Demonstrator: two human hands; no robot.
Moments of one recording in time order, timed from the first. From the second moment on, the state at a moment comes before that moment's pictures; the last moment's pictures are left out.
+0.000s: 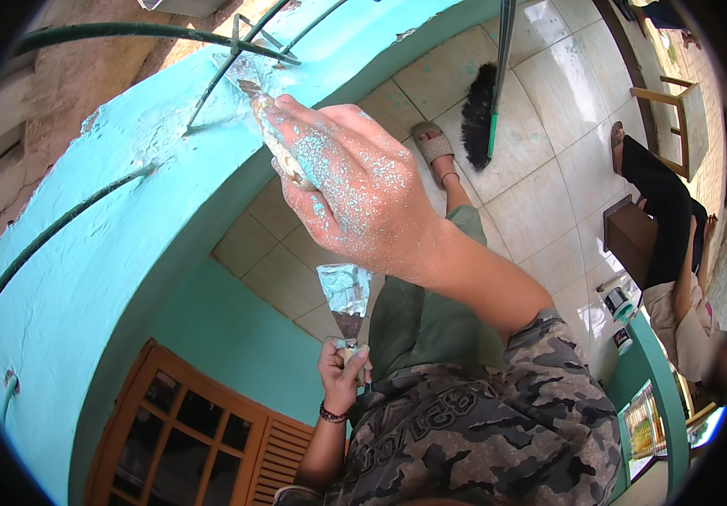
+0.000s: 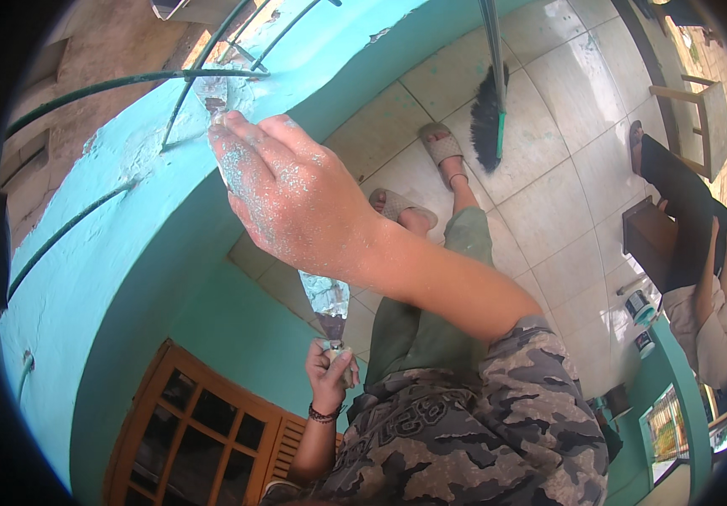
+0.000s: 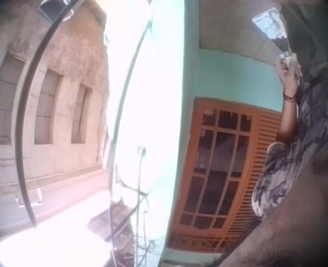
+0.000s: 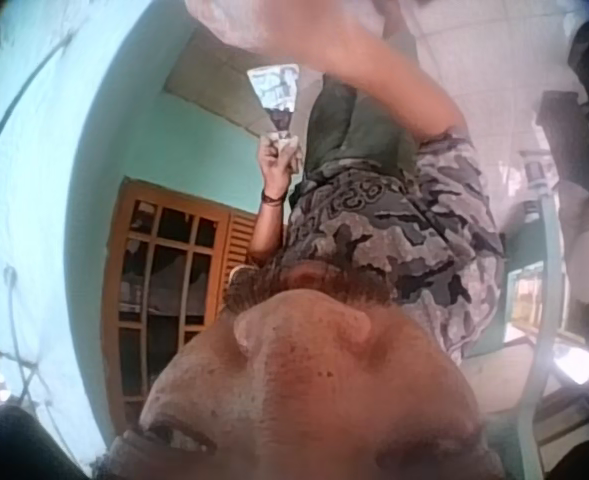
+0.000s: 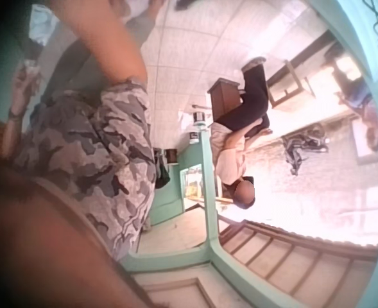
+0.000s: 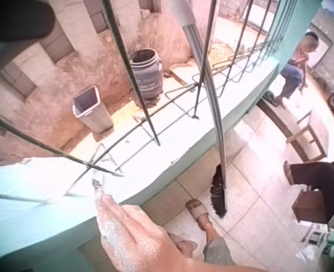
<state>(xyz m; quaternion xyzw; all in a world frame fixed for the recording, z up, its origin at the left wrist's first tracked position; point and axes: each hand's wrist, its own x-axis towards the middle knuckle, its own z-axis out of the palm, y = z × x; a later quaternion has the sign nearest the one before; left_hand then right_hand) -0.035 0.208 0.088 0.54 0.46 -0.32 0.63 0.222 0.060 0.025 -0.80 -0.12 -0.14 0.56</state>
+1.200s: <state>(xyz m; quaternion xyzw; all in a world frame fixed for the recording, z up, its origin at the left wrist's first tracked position) -0.036 0.209 0.087 0.52 0.48 -0.31 0.63 0.237 0.026 0.018 -0.81 -0.15 -0.12 0.56</state>
